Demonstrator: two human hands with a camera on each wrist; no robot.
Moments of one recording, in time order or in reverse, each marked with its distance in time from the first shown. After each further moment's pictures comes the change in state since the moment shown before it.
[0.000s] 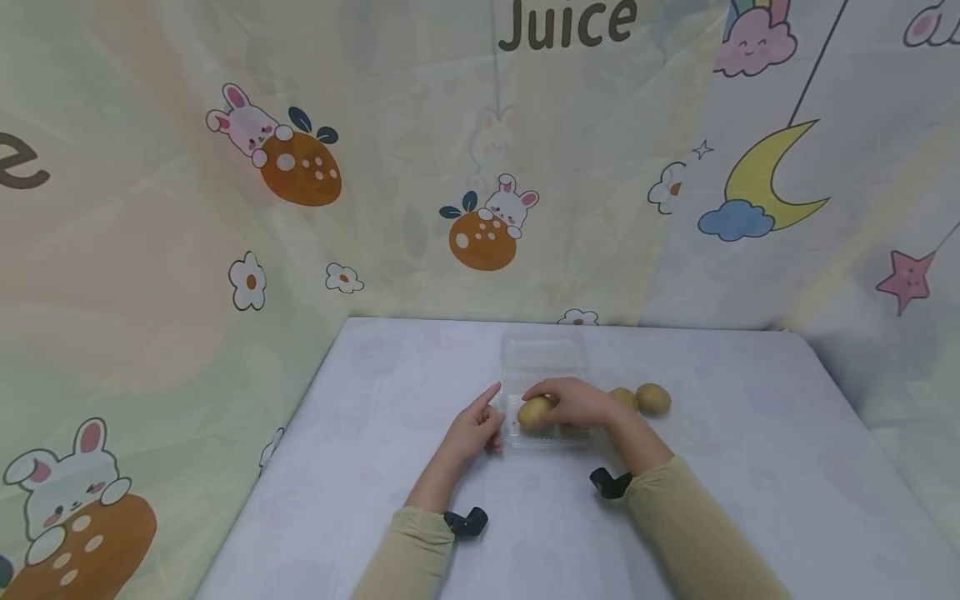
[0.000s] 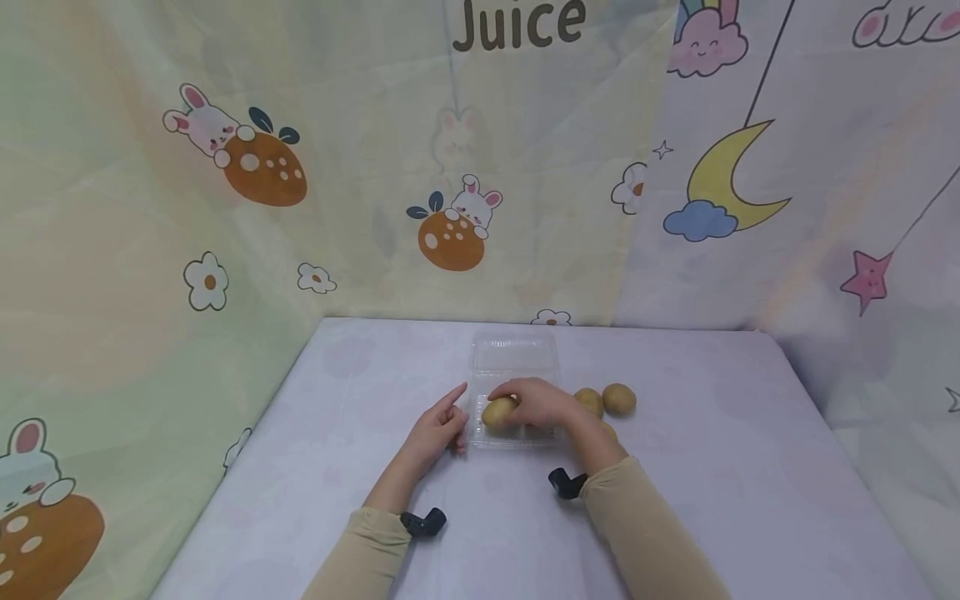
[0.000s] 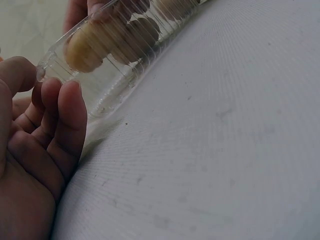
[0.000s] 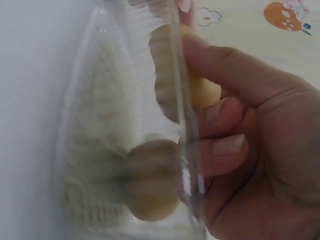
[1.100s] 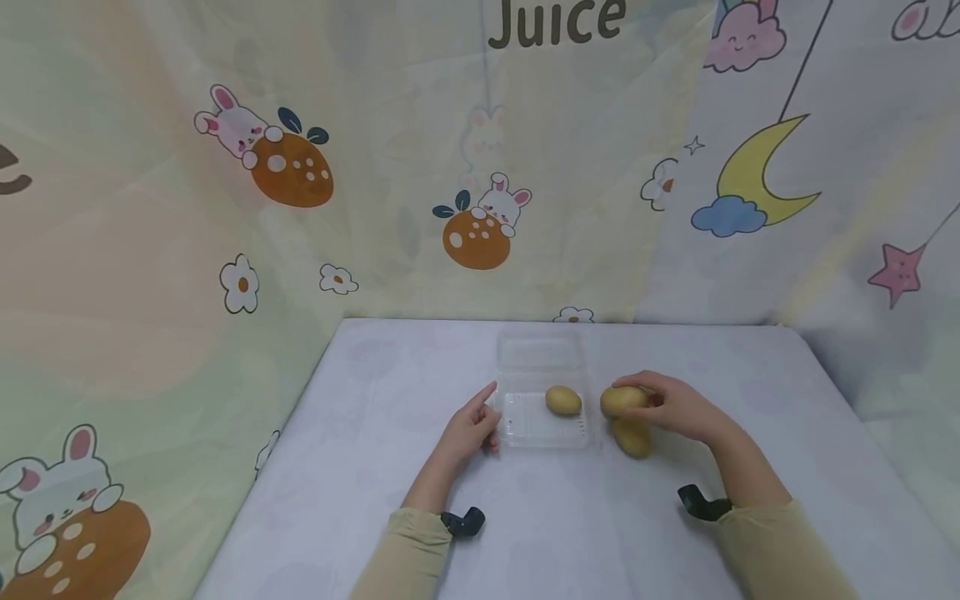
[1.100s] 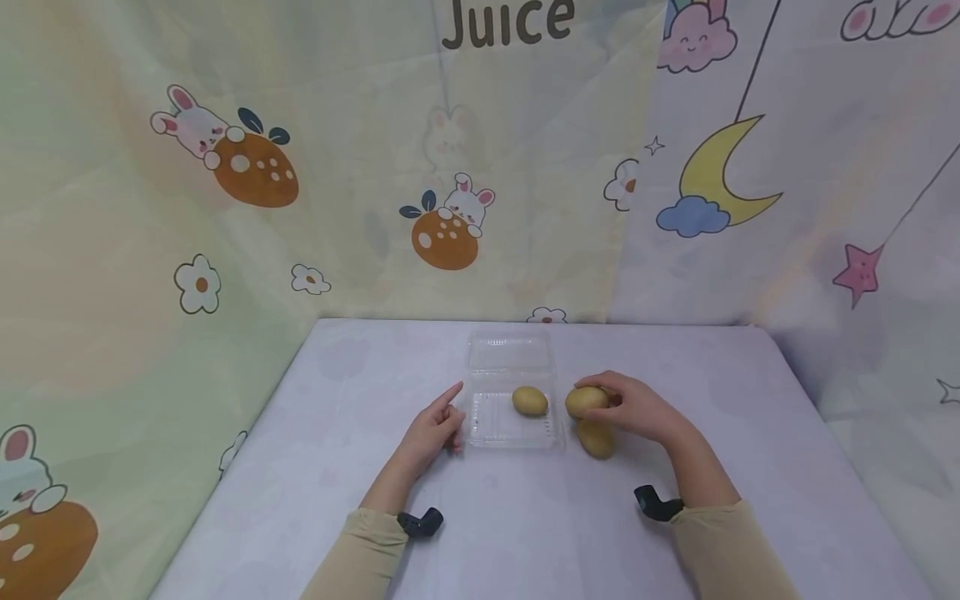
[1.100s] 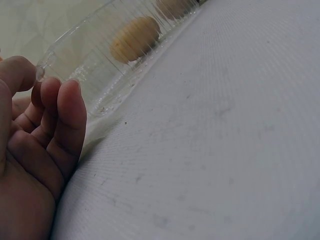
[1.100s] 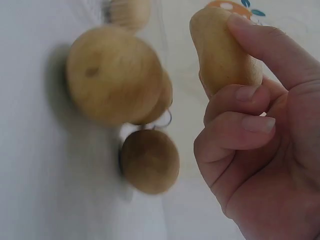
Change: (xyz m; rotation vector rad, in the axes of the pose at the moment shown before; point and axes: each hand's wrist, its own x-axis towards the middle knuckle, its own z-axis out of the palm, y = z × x) left_hand 0.000 -0.002 0.003 0.020 0.039 -0.011; right_hand -0.114 0.081 -0.049 0.143 0.260 0.088
